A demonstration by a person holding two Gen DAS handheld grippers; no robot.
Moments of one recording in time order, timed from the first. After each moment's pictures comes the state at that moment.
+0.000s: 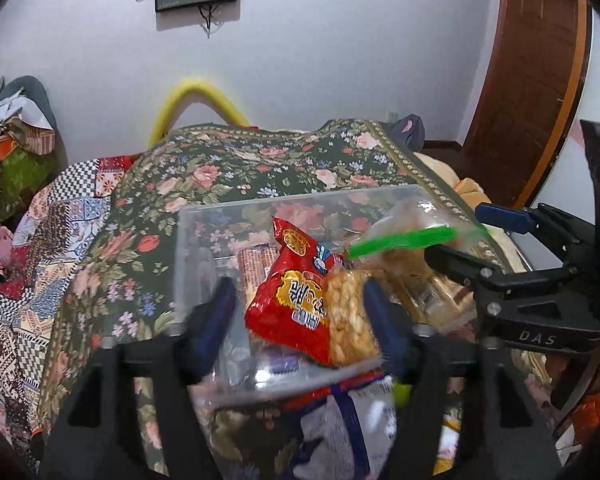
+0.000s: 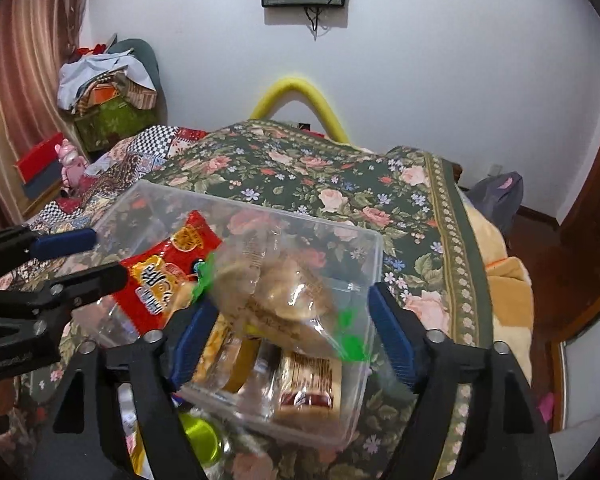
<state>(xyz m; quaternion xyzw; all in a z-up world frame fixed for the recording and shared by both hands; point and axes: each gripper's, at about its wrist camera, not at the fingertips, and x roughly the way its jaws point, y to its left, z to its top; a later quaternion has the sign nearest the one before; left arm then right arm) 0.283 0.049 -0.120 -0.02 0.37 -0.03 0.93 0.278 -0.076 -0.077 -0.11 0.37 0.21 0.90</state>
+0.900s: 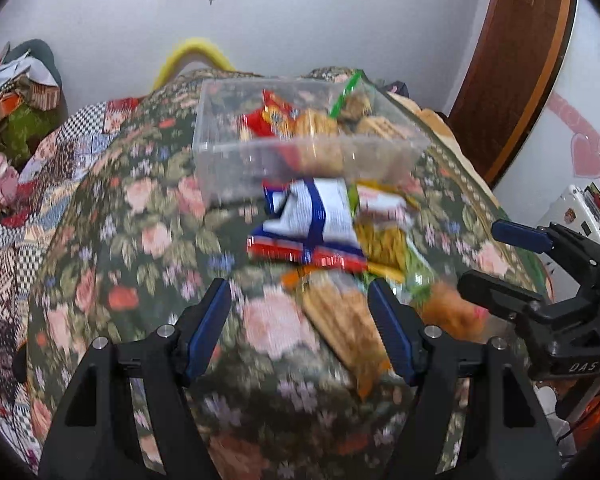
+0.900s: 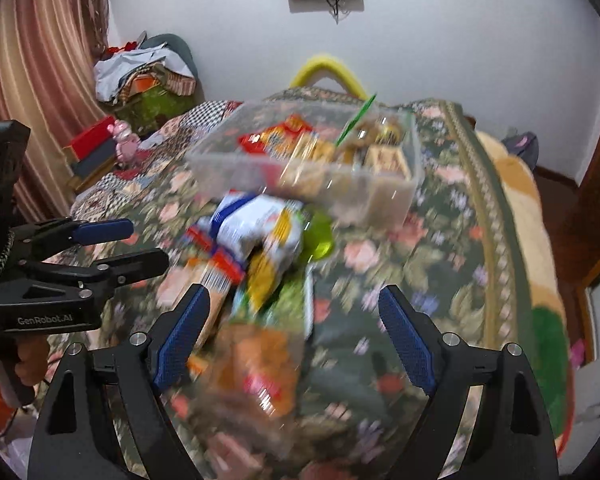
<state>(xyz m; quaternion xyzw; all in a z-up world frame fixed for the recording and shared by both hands) 0.119 0.037 -0.158 -0.04 0.43 -0.04 0.90 0.123 -0.096 -0.103 -0.06 0.41 0.26 0.87</state>
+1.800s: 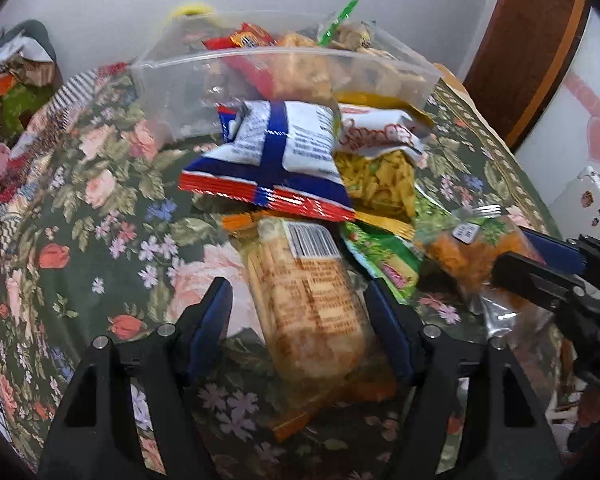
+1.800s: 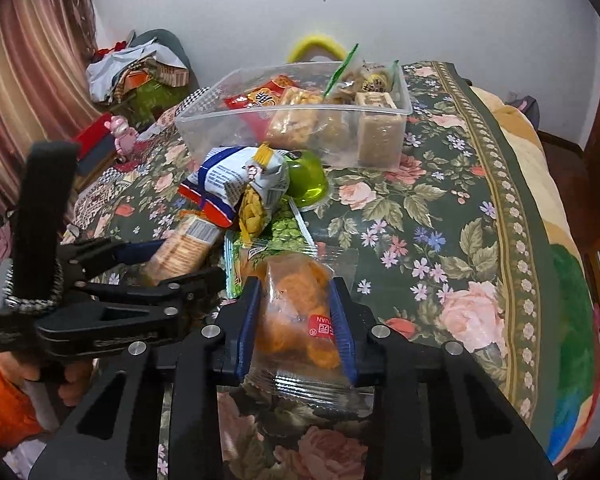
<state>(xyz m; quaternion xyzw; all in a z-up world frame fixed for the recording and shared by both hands) 0.144 -0.001 -0.218 -0.03 0.47 -0.02 0.88 0.108 -0.116 -0.133 -0.03 0.44 0.25 0.86</state>
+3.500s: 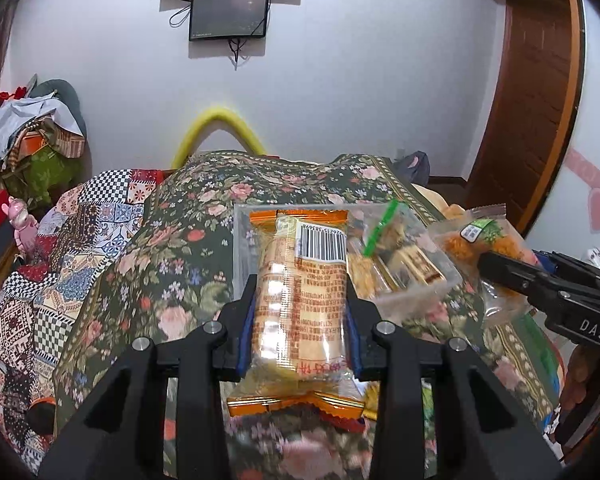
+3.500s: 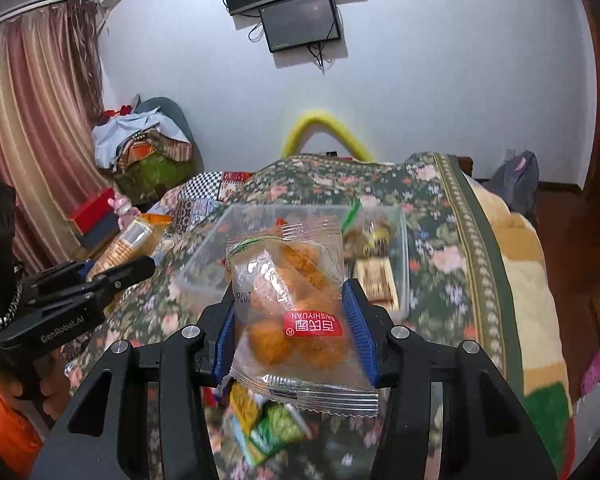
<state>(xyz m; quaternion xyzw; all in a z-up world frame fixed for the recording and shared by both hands) 0.196 0.063 -0.086 -0.04 0.32 0.00 0.95 0.186 -0.097 -0.051 0.01 0.33 0.26 0.91</state>
